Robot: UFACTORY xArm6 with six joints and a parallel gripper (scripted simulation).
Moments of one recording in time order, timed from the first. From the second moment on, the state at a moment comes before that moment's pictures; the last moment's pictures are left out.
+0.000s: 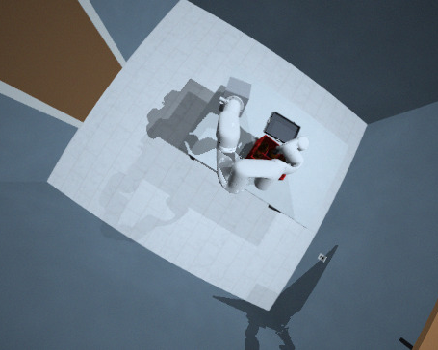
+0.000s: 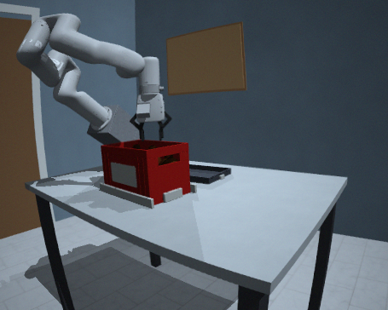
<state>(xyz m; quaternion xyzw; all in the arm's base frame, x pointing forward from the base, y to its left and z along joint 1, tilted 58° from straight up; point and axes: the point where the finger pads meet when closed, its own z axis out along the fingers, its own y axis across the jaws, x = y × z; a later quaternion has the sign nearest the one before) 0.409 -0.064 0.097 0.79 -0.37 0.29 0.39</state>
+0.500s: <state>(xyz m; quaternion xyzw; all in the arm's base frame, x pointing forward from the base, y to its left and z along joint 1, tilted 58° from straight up) 0.410 -0.065 0.096 0.79 -0.37 0.29 0.39</state>
